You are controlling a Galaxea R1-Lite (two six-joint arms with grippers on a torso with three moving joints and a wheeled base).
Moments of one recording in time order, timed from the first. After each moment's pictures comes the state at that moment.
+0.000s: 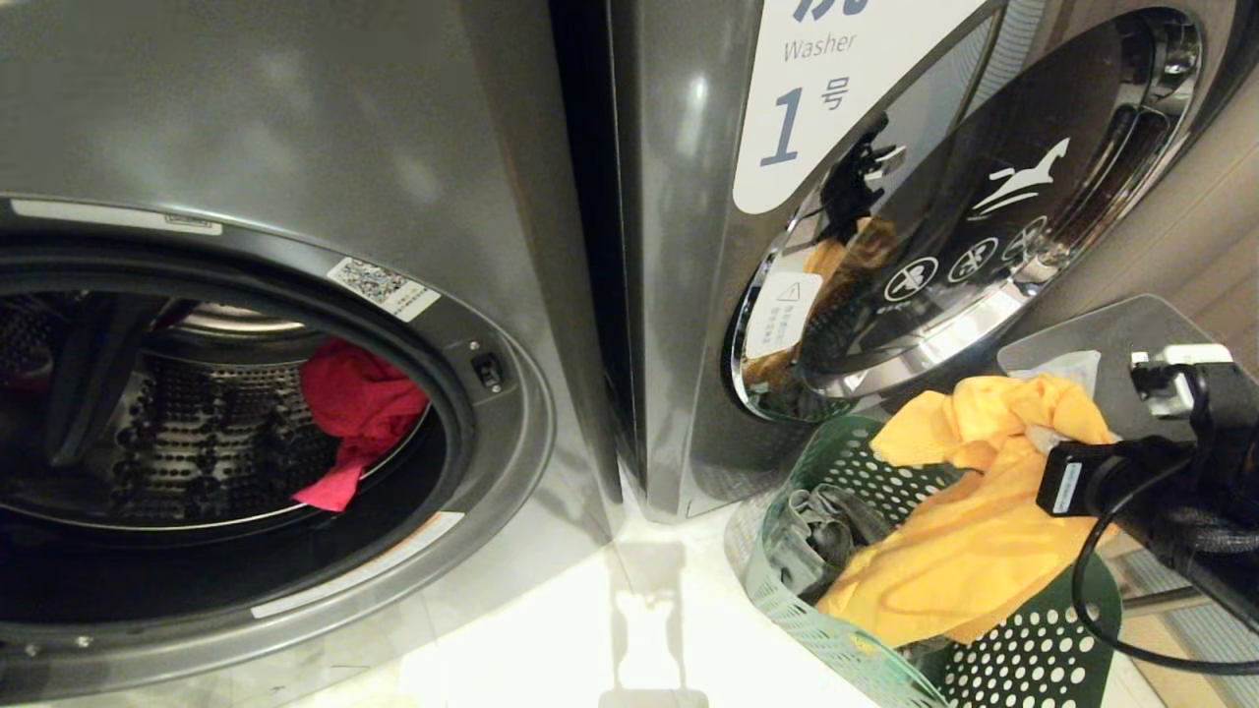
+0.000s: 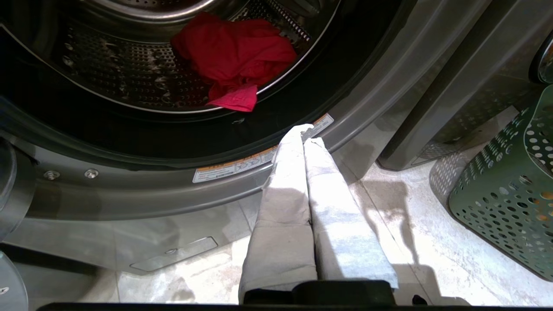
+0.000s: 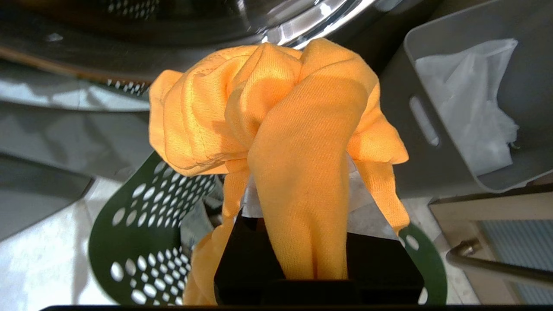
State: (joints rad) left arm 0.00 0.00 0.00 -0.11 0.01 -0.02; right arm 0.12 1.49 -0.36 -1.00 -0.19 -0.01
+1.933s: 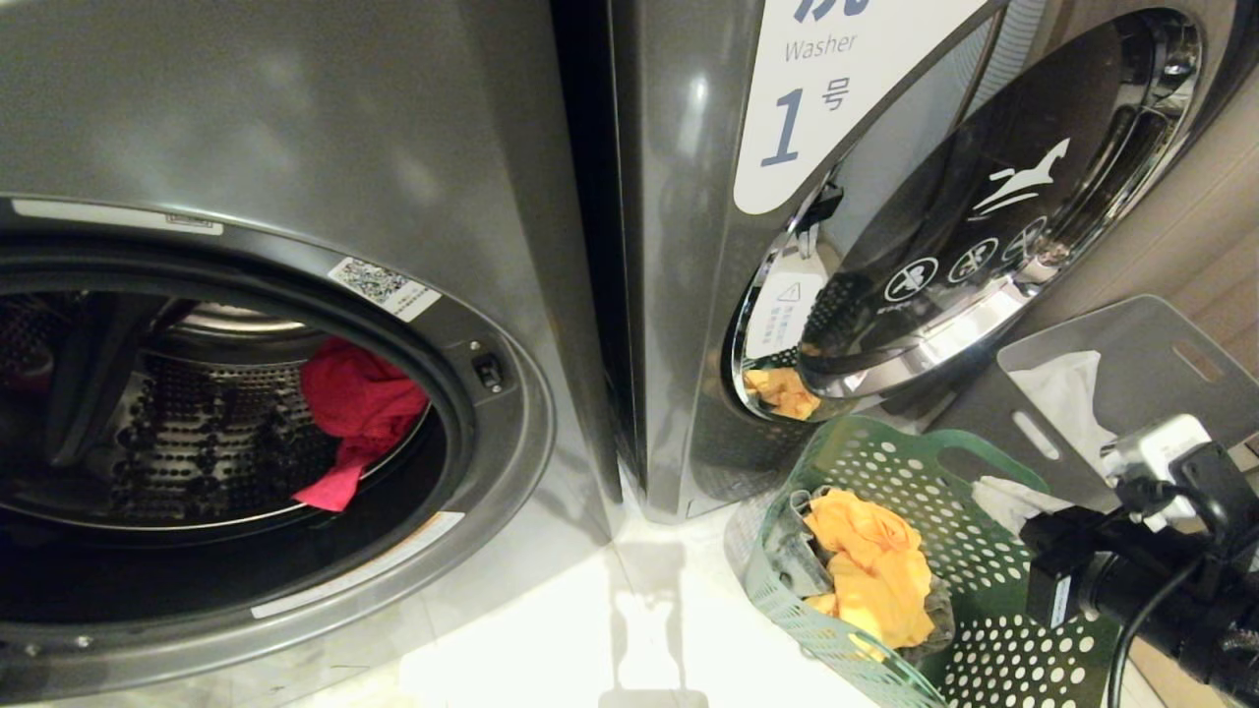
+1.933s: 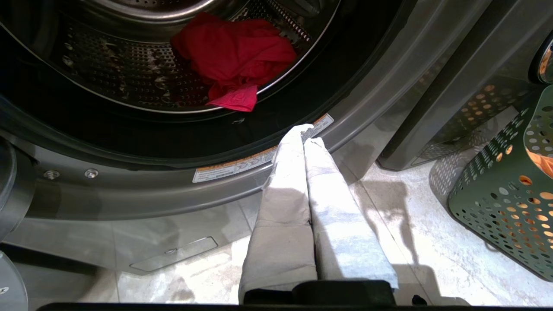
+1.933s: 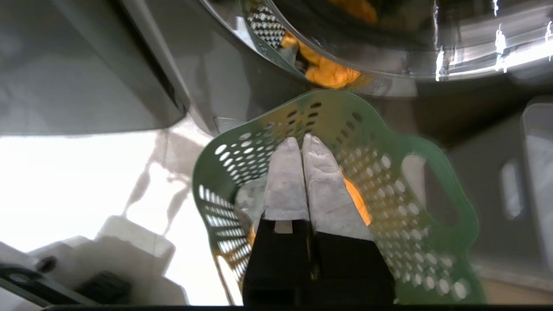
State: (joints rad) left arm 0.00 0.00 0.00 -0.11 0.01 -0.02; right arm 0.35 1.36 -0.20 -1.04 -0.05 -0.22
